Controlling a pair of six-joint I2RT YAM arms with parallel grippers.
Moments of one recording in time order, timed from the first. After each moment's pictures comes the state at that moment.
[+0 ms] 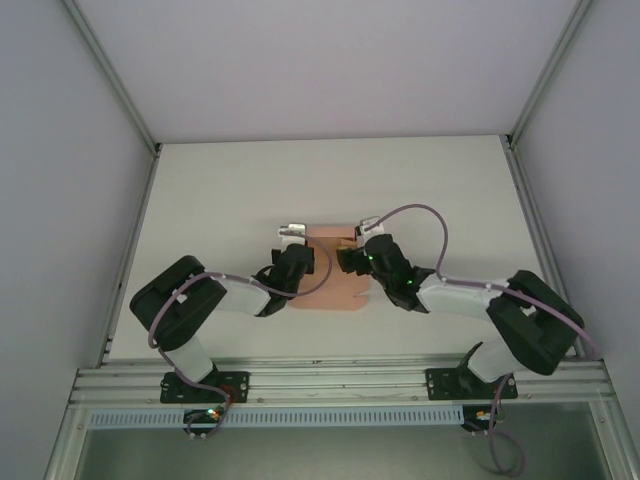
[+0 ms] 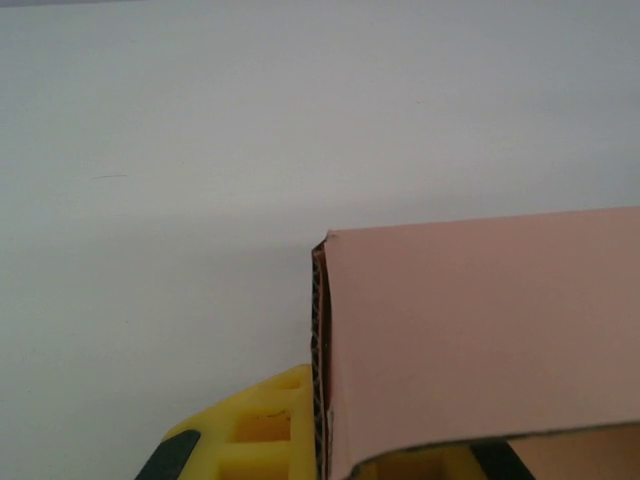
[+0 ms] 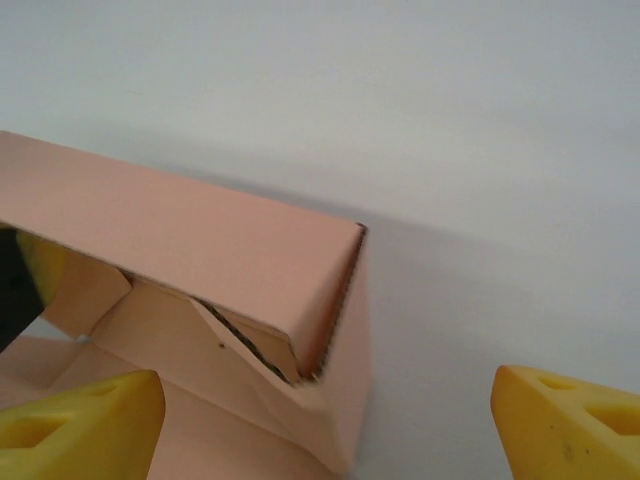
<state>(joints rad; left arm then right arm) -0.86 1.69 0.58 0.61 -0.58 -0.38 0.71 1.45 0.59 0.33 0.30 0.27</state>
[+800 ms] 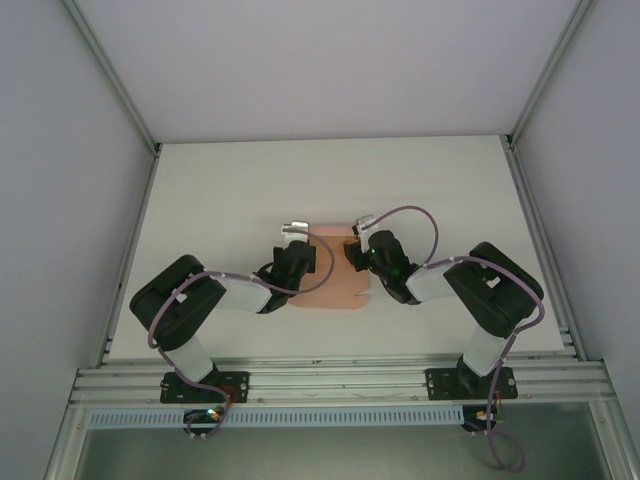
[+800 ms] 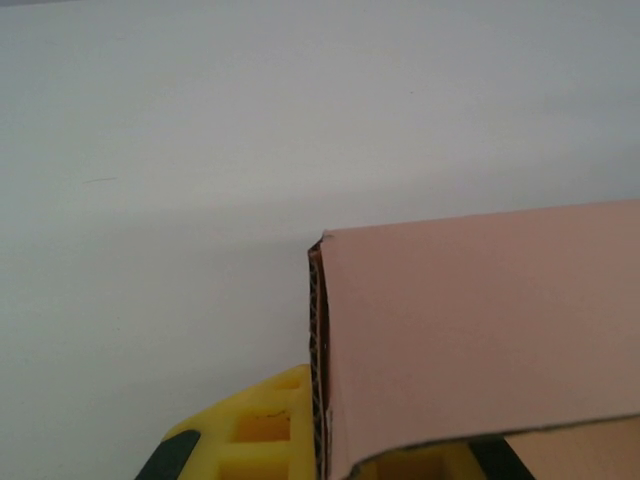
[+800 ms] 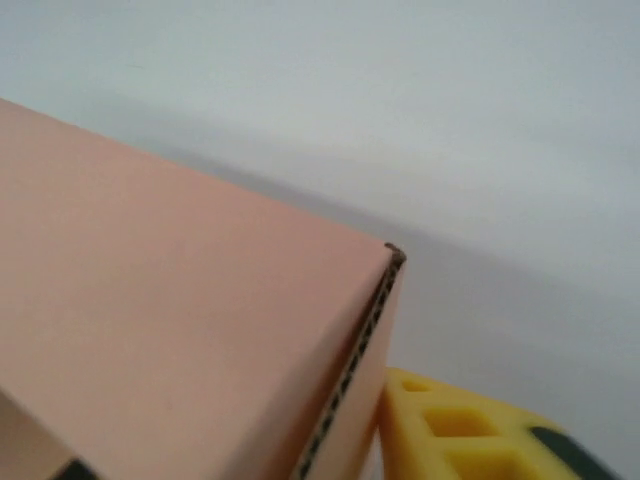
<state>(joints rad) -0.86 1.69 0.62 0.54 -0.57 -0.36 0.60 1.74 0.60 0.67 0.14 0.16</state>
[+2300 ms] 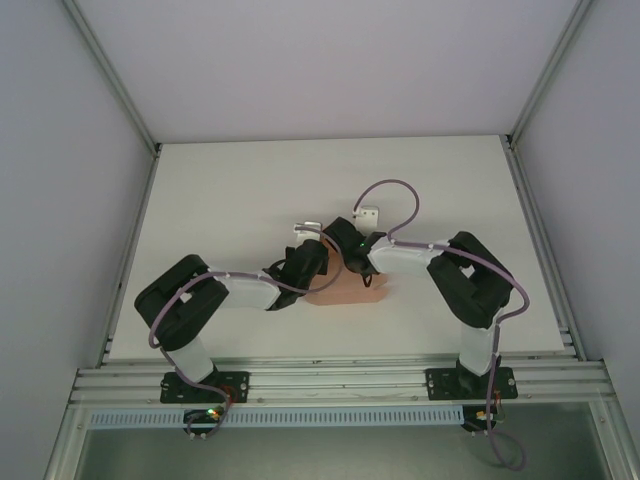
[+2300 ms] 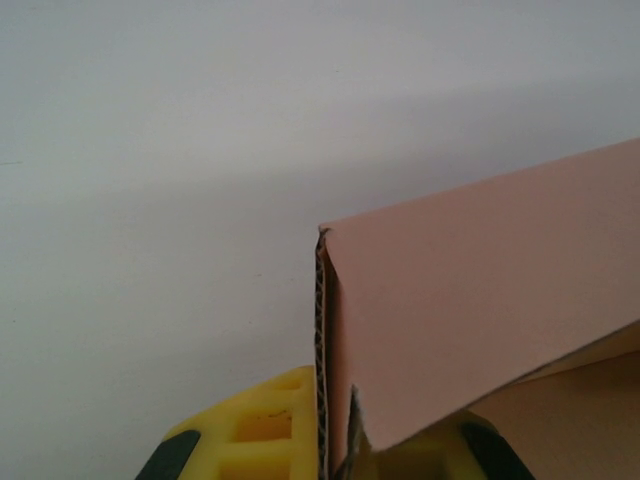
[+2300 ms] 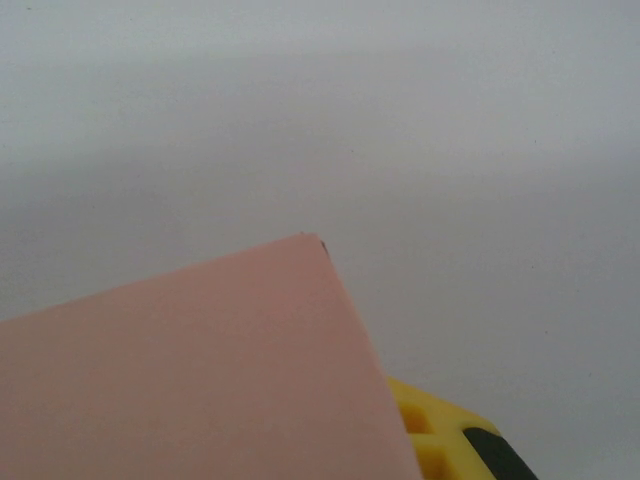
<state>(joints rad) -0.91 1.71 0.71 0.41 -0.54 -0.44 0.73 1.88 1.11 -0.32 0.77 0.74</state>
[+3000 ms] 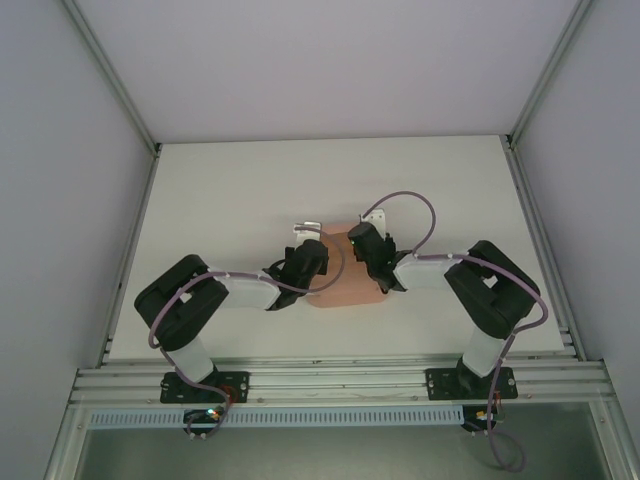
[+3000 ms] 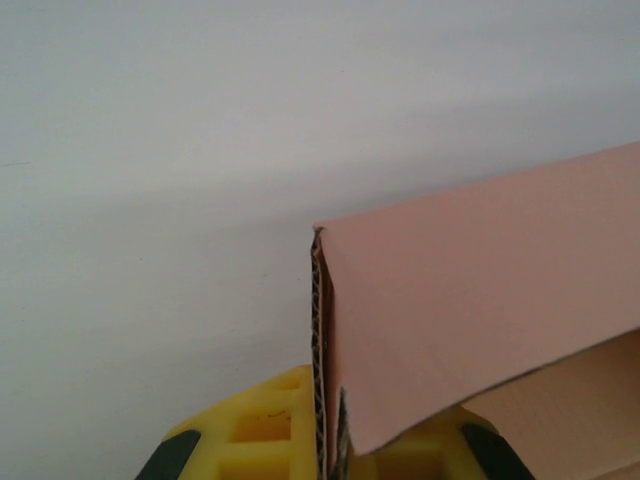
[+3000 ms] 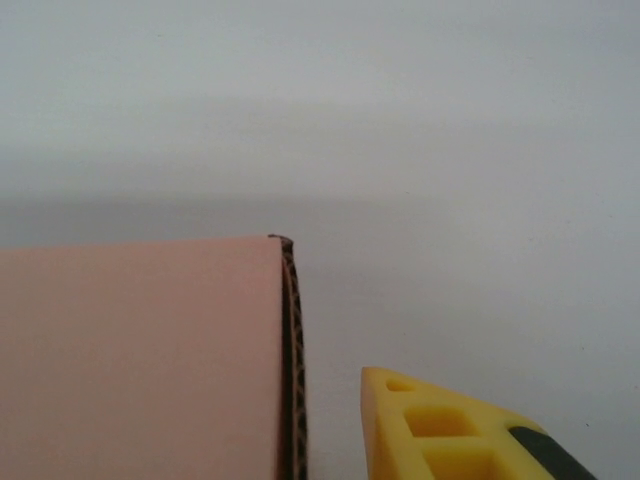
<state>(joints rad) -0.91 1.71 0.71 0.41 -0.55 -0.43 0.65 1.74 0.79 0.21 0.56 0.38</state>
